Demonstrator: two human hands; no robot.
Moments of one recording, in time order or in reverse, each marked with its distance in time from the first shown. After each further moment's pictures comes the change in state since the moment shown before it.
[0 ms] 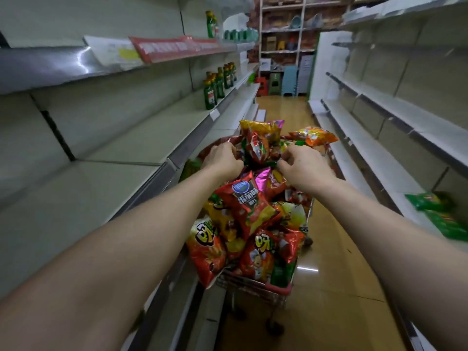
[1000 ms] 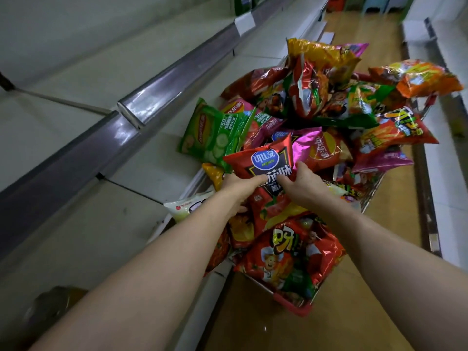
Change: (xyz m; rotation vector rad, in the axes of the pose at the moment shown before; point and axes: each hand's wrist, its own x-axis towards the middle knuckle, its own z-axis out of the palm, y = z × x) left_hand 0.079 -0.095 0.177 -0.748 -0.163 -0.795; right_hand 0.114 0.081 0.224 0.243 -0.531 0.176
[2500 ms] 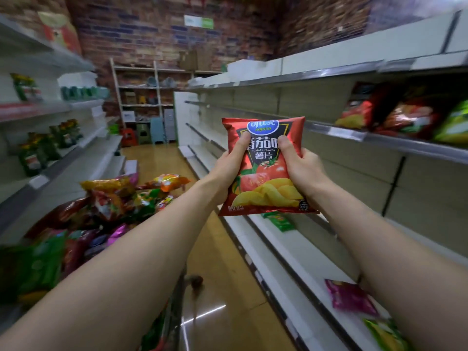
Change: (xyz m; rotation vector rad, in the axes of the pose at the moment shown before) left_hand -0.434 0.087 0.160 0.036 -1.088 0.717; right_hand -0.455 0.061 -0.285 0.522 1.129 0.079
